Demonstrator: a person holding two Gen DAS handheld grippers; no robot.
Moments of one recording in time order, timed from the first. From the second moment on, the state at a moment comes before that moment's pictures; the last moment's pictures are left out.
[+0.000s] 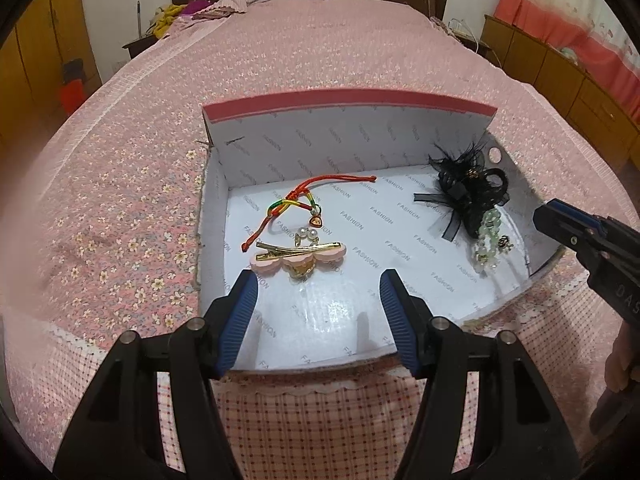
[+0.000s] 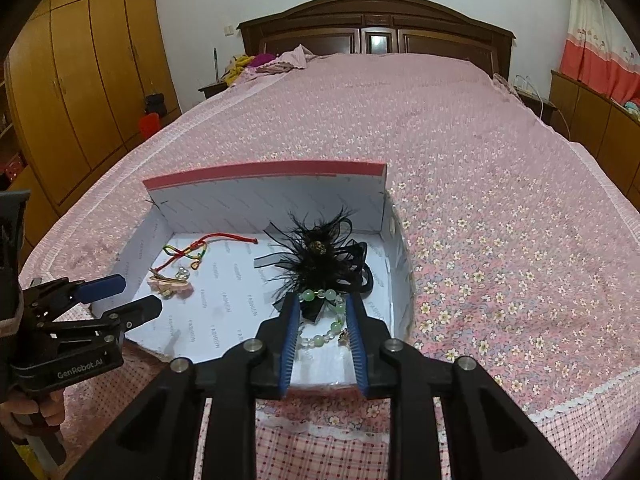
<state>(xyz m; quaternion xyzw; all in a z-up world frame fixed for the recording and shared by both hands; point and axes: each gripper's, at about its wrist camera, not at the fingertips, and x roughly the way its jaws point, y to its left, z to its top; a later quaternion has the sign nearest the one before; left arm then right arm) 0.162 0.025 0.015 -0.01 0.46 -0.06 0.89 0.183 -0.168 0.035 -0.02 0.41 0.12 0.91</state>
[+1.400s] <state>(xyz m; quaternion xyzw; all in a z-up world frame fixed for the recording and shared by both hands) 0.013 0.017 0.048 -0.01 0.43 -0.11 0.90 0.006 -0.177 0.060 0.00 0.39 0.15 0.91</state>
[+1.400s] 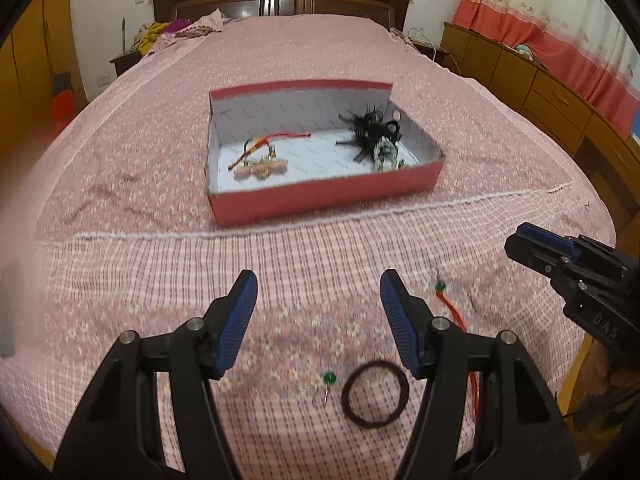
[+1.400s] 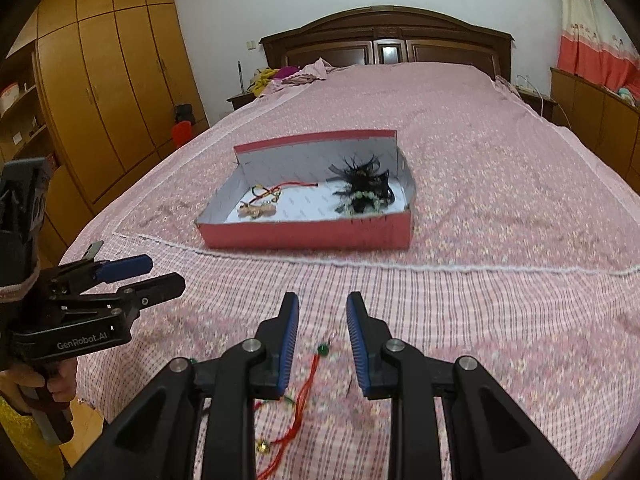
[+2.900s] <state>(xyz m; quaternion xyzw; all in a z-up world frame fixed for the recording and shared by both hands) -0.019 0.030 -0.011 -0.02 0.50 -0.10 0.86 -0.029 -0.166 -0.022 -0.02 0.46 0.15 0.87</state>
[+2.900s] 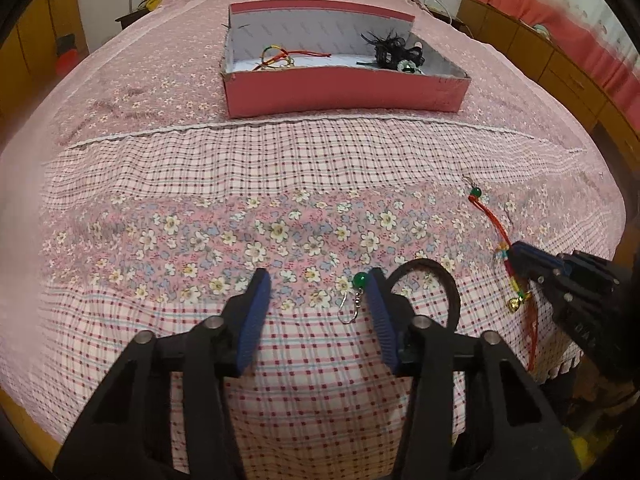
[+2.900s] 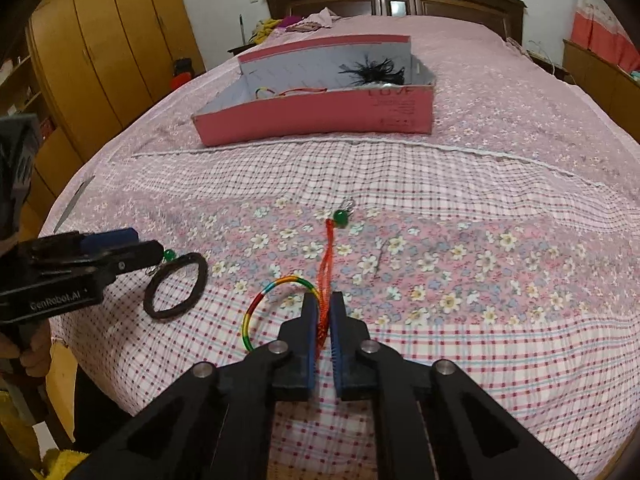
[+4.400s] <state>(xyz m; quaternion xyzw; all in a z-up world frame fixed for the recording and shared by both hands) -0.019 0.019 0.018 -0.01 0.45 -0.12 0.88 -0.036 -0.184 0.033 0.01 0.39 0.16 0.90</state>
